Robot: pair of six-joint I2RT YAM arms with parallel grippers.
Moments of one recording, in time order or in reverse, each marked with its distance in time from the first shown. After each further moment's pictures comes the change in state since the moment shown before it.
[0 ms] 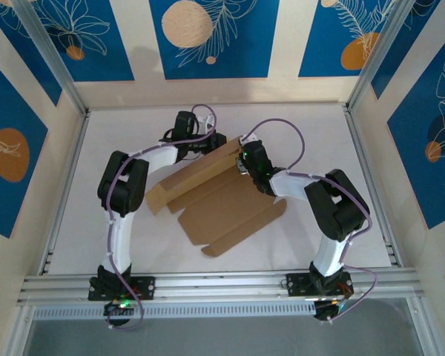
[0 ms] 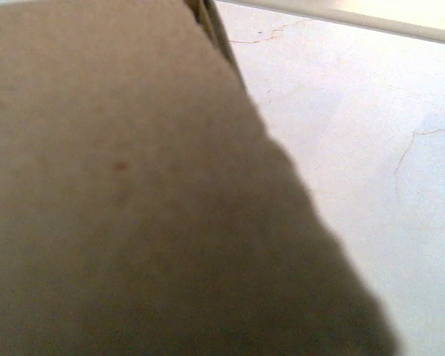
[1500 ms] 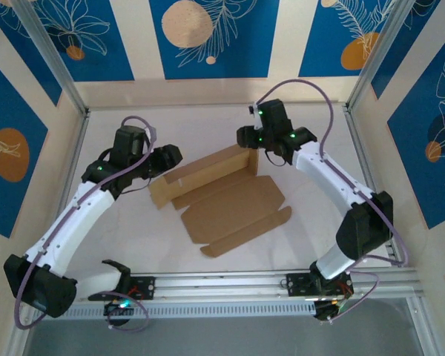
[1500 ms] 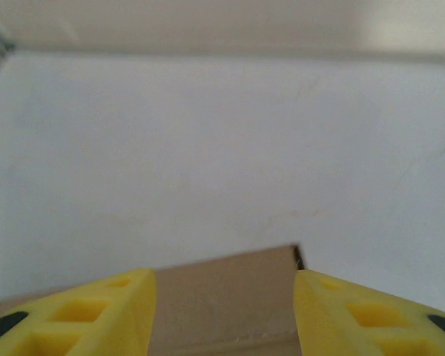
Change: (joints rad) left arm 0.029 -0.990 -0.345 -0.825 -0.579 -0.045; right arm -0.063 -0.197 0.493 -0.863 -0.321 0.166
